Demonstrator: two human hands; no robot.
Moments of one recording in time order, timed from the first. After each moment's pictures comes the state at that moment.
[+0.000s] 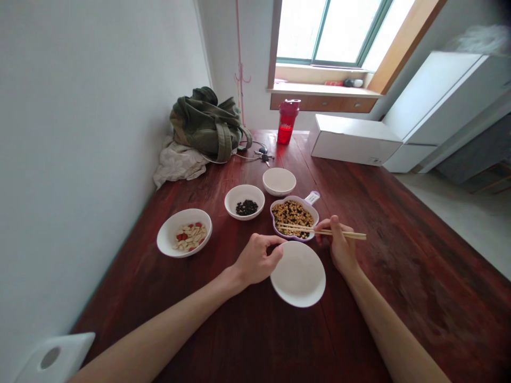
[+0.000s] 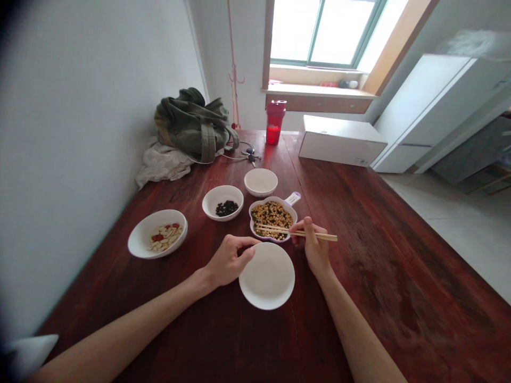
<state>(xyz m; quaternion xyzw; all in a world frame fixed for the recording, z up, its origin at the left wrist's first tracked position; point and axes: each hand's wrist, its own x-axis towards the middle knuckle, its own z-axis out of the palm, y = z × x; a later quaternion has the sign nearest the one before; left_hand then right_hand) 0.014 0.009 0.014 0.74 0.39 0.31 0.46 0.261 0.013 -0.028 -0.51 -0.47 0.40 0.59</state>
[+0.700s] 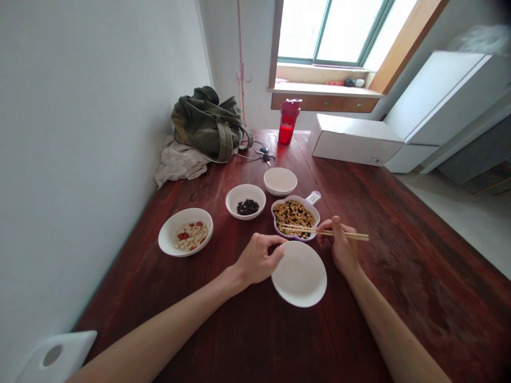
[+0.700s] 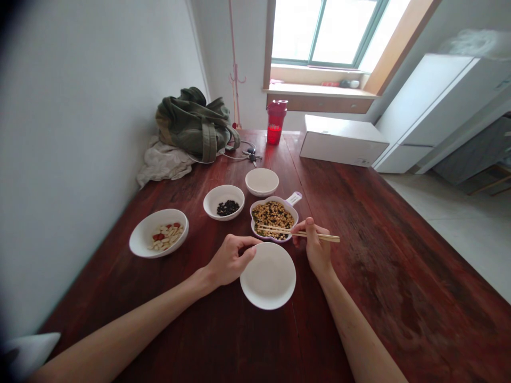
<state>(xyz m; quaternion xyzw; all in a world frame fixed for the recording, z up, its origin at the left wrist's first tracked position) 0.014 0.009 0.016 0.74 0.39 0.31 0.46 0.260 0.013 -0.027 -0.51 -0.47 0.40 0.60</state>
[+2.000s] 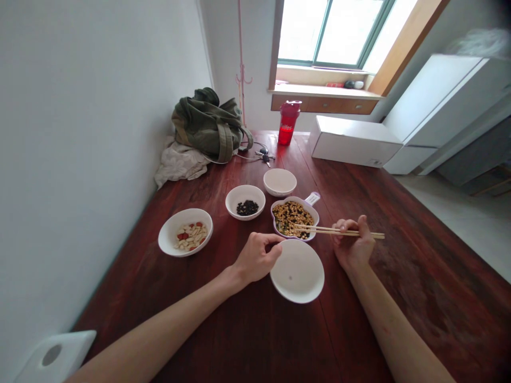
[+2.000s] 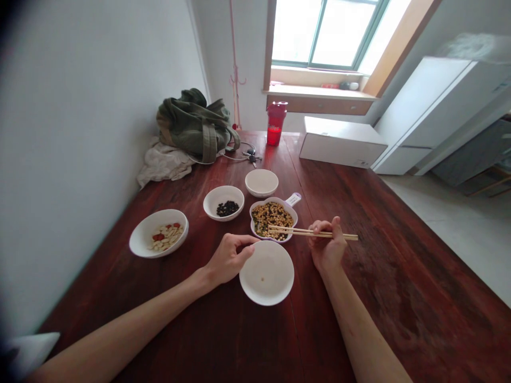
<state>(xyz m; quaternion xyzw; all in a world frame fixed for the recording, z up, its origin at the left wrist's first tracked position) 0.014 0.010 0.012 0.71 0.41 0.32 0.47 0.279 0.017 -0.015 -0.41 -0.34 0.47 0.71</state>
